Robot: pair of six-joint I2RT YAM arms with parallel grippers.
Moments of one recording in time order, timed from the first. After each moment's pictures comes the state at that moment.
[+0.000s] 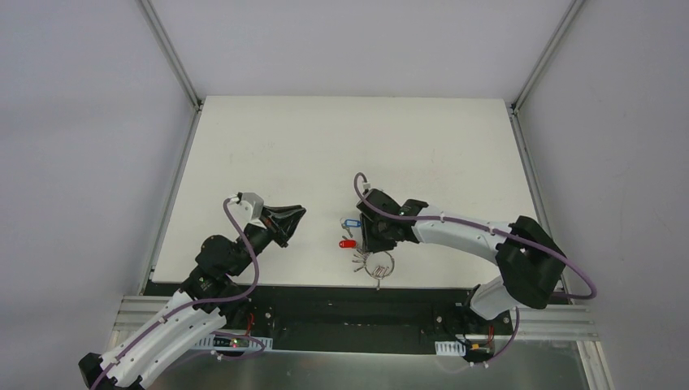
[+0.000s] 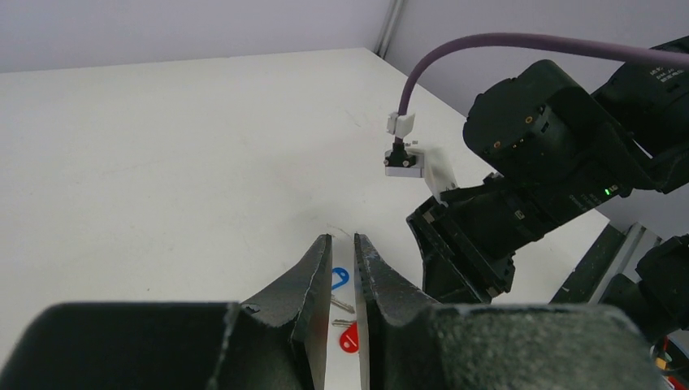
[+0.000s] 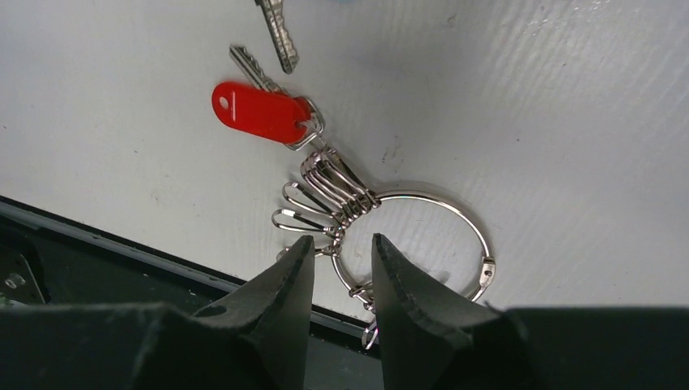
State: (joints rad) left arm -0.72 0.29 0.26 0.19 -0.05 -0.26; right arm 0.94 1.51 0.94 -0.58 0.04 0.76
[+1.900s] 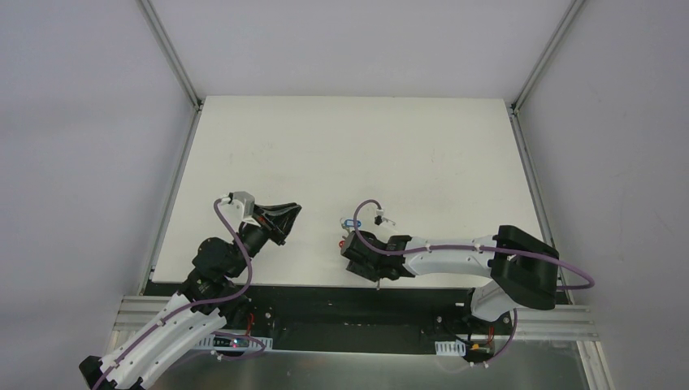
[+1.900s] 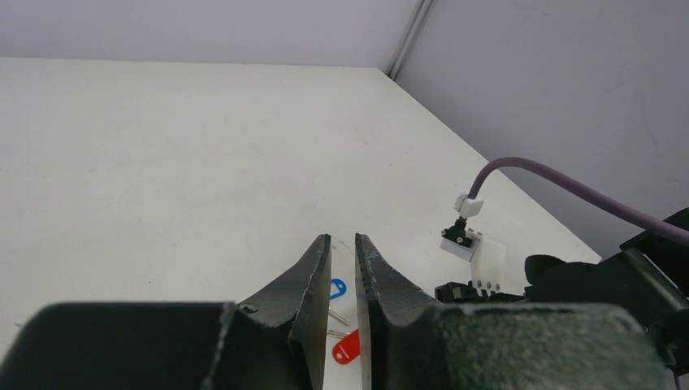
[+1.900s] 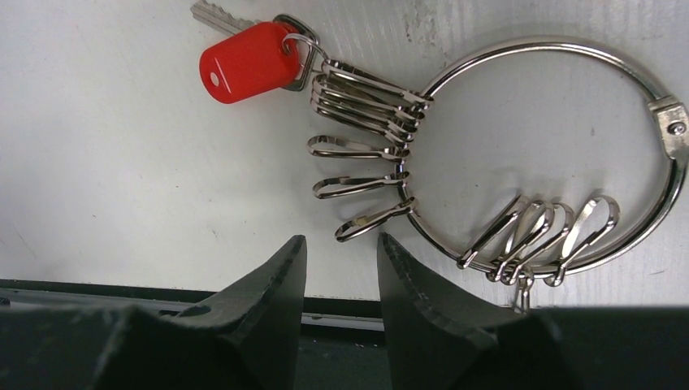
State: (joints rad) left arm -0.72 0.25 0.26 0.17 -0.13 -0.33; right arm 1.25 1.53 0.81 -0.45 0.32 1.52
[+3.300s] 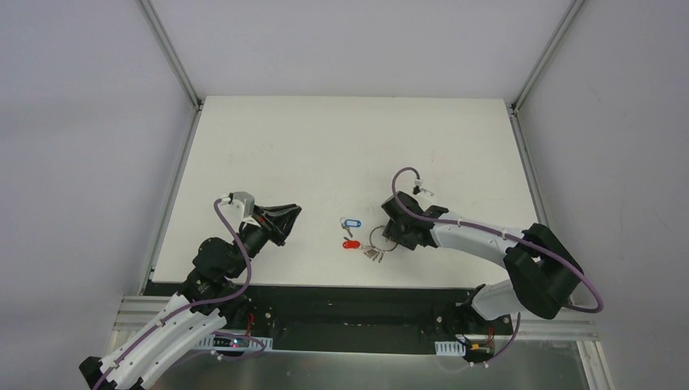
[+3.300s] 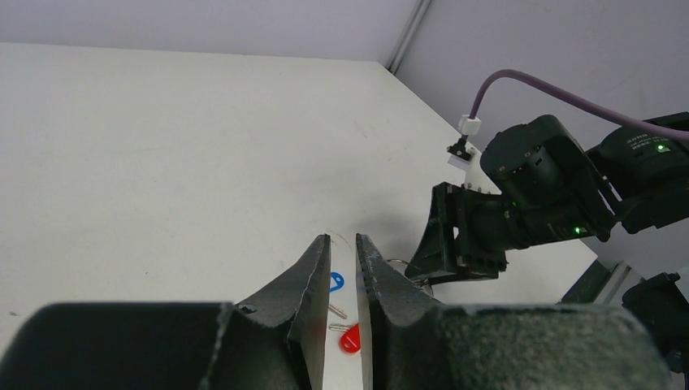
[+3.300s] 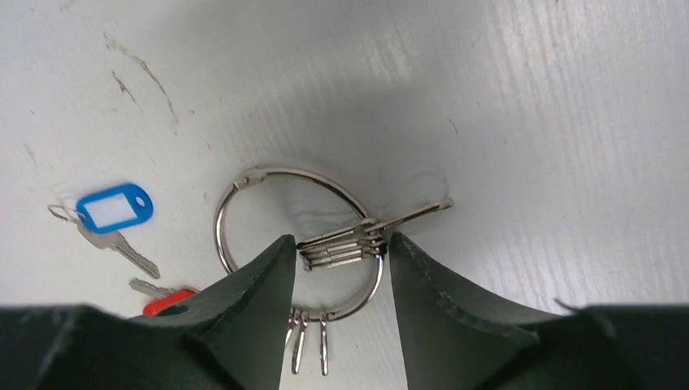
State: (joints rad) left arm -0.72 0.24 0.26 0.15 -0.13 -0.35; right arm 0.80 1.43 0.74 -0.46 0.32 1.17
